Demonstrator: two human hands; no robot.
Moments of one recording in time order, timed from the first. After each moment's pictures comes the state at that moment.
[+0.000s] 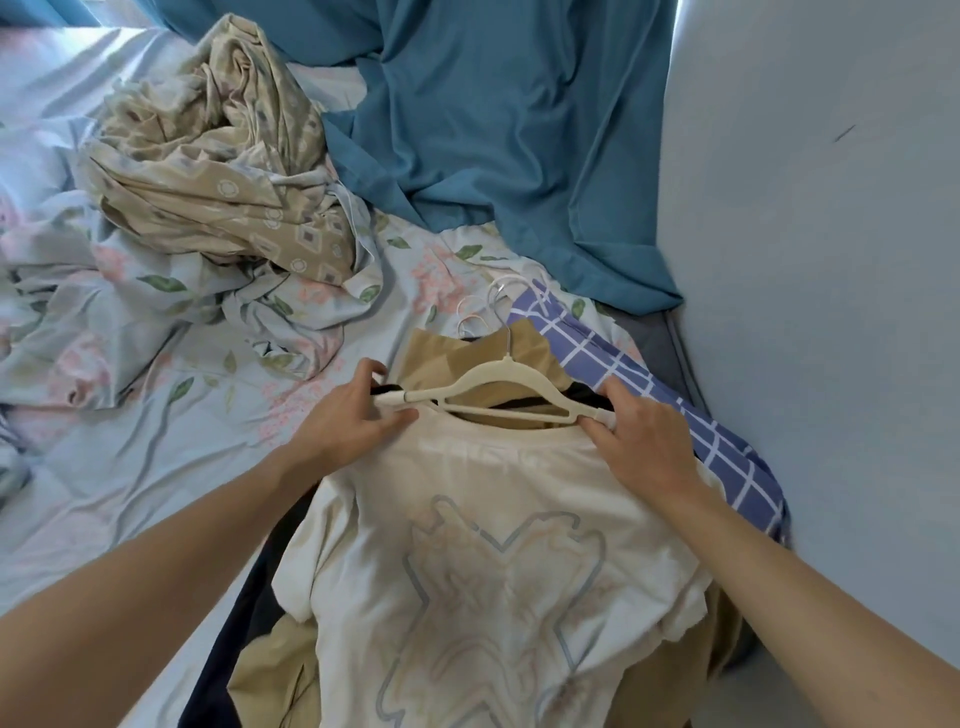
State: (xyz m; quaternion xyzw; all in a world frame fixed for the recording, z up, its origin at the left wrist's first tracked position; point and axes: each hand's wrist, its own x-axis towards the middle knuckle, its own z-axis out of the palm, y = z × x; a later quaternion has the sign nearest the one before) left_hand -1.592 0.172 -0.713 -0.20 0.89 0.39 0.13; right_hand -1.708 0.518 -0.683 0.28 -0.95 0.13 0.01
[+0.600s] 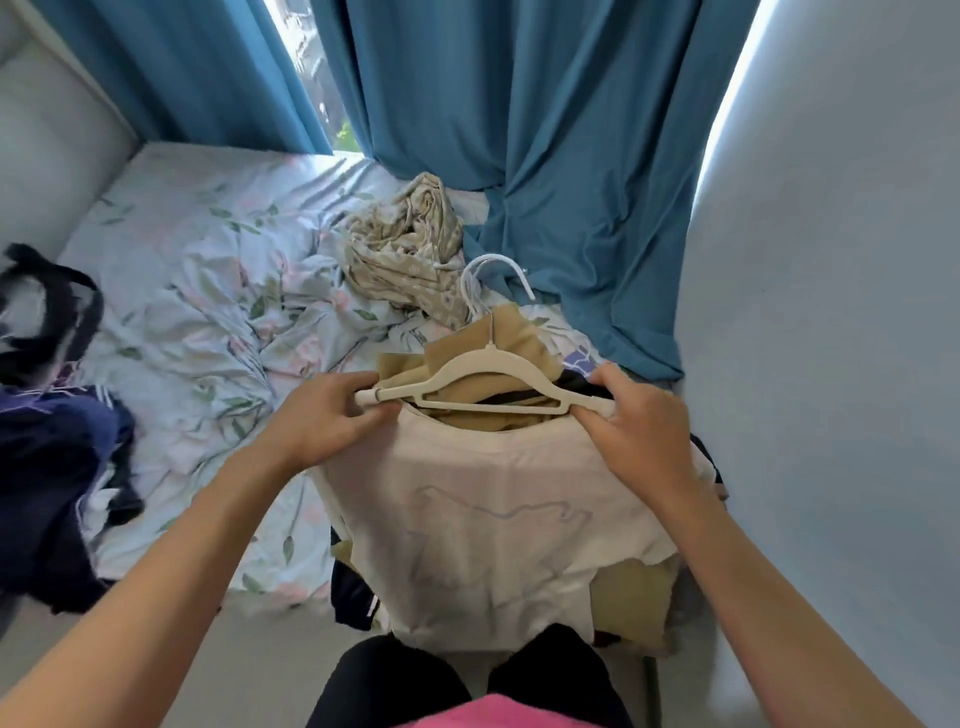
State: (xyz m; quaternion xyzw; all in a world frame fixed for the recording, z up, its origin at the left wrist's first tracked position) left_hand -1.355 0.171 -0.327 -0.21 0.92 0.33 0.02; right_hand -1.543 0.486 -0.326 0.35 -0.90 0.26 0.06
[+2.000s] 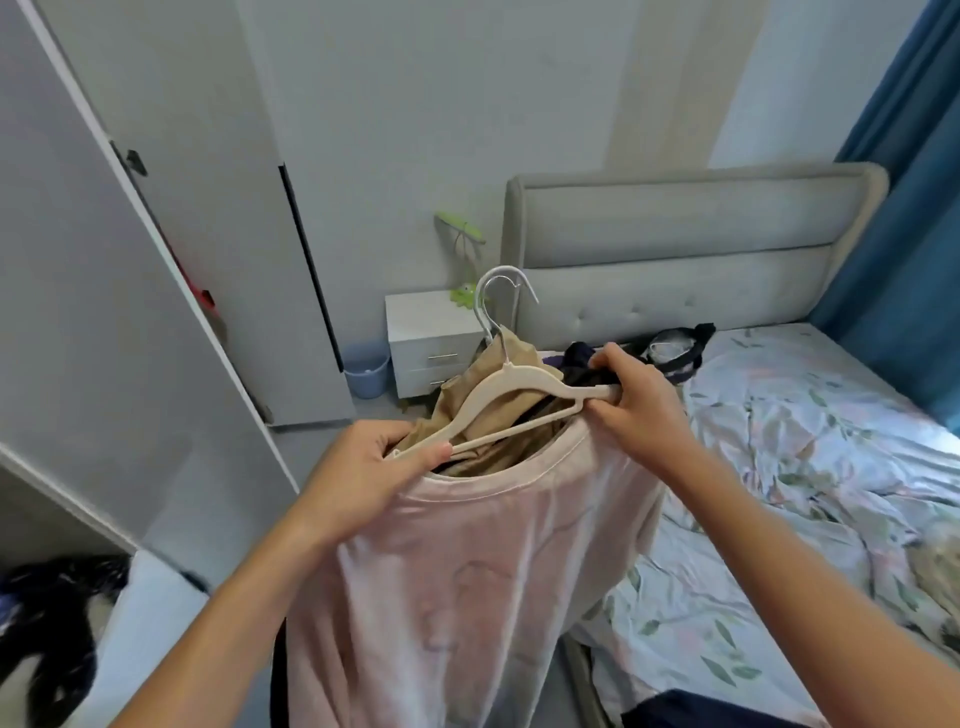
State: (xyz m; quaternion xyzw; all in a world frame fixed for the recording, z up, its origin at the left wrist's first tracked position) left_hand -0.669 0.303 -0.172 -0.63 0.56 0.33 -0.43; right_hand -0.959 0.134 -0.165 0.82 -0.45 0.30 -0.17
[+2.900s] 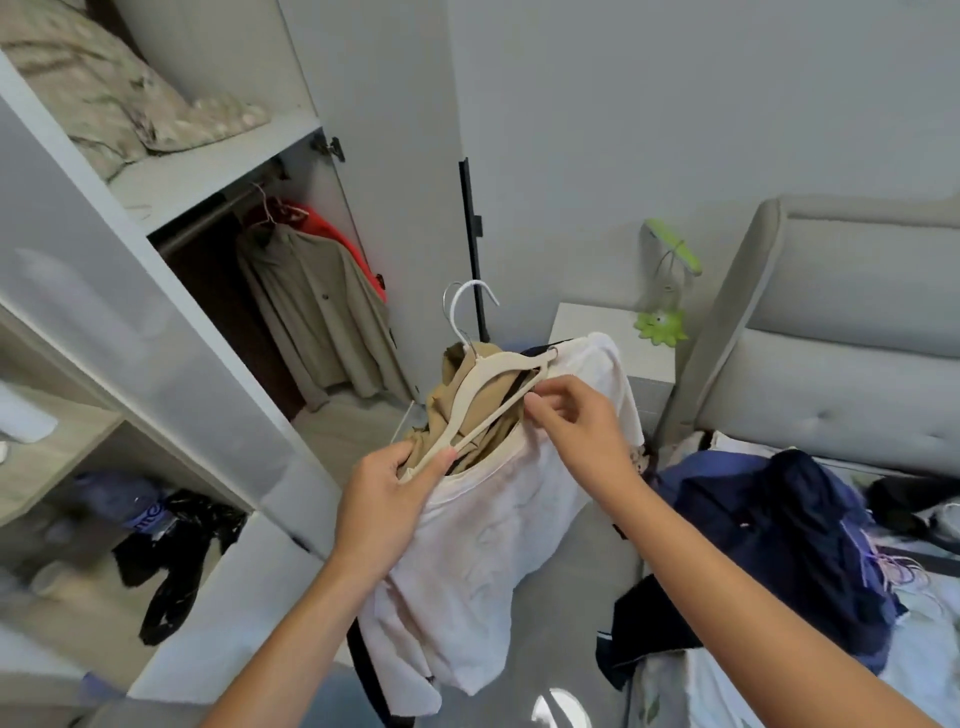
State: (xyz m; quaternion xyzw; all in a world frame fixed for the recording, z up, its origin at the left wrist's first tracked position) left_hand -0.583 0.101 -0.206 -0.81 0.25 0.13 -0.51; right_hand -0.687 -0.111 -0.211 0.73 -0.29 0.25 -0.57
